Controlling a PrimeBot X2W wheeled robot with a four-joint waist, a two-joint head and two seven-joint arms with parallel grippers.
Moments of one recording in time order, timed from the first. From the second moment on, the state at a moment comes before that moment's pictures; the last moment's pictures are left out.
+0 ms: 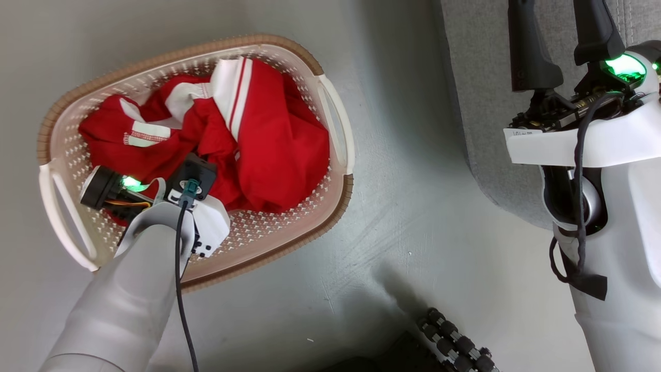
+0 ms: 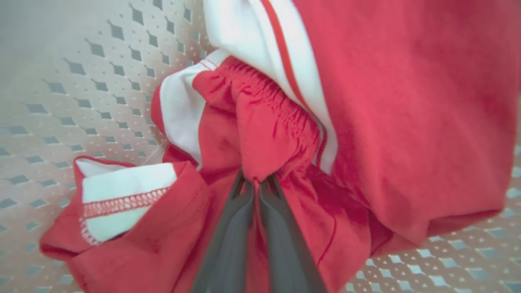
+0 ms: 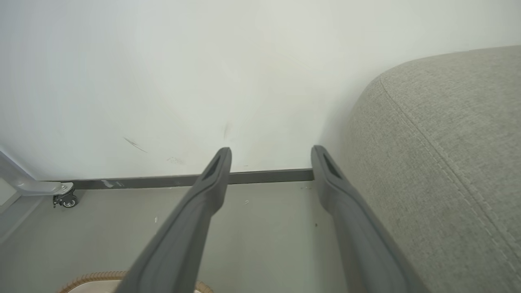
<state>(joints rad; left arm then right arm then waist) -0.85 0.07 -0.50 1.01 -0.04 0.11 -0.23 -0.65 -0.04 0.11 -0.08 0.30 0.13 -0.26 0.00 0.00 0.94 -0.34</state>
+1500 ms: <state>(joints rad) -0.65 0.06 -0.44 0.47 -0.15 0.06 -0.25 -0.55 -0.05 0.13 0.09 0.18 0.13 -0.26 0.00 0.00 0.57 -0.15</state>
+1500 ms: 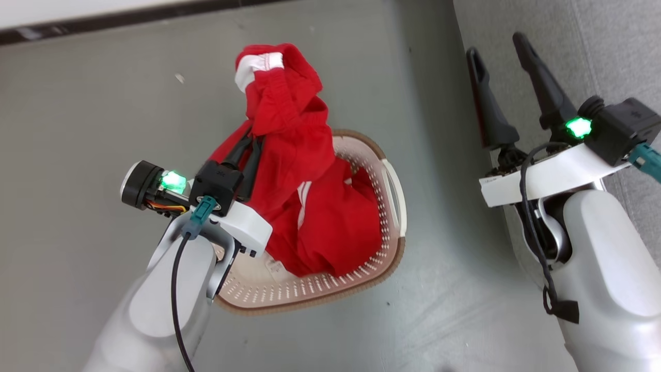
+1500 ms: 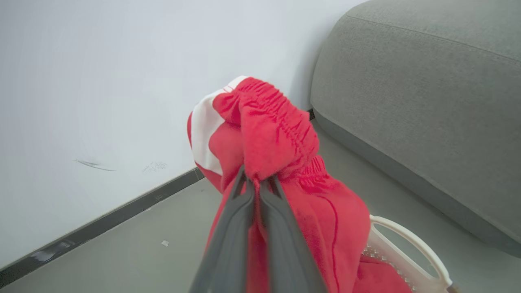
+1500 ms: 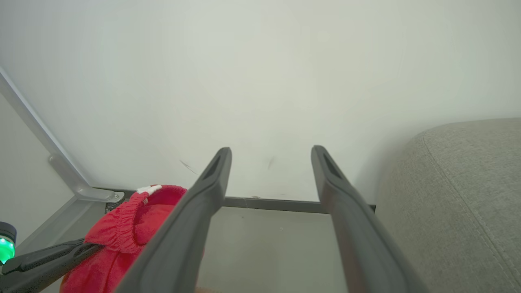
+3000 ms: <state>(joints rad) -0.52 0.04 -0.60 0.28 -0.33 -0.08 -0.10 -0.27 -0.20 0.53 0.24 0.37 0.13 -0.26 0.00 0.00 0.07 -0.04</state>
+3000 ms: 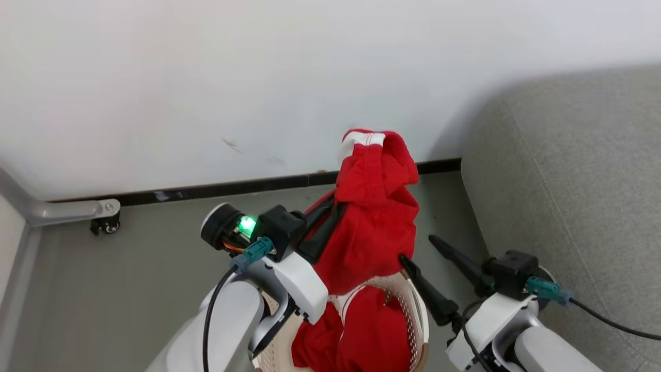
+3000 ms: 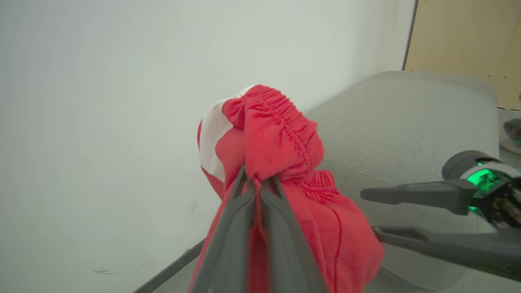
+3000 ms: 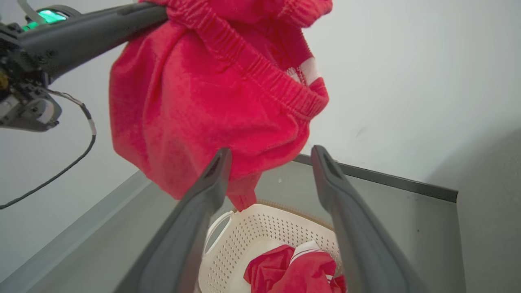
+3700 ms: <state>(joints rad) -0.46 0.04 -0.66 0.17 -0.38 -0.07 -0.01 -0.21 -0.20 0.70 0.23 0.88 0.13 -0.24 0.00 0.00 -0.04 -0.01</state>
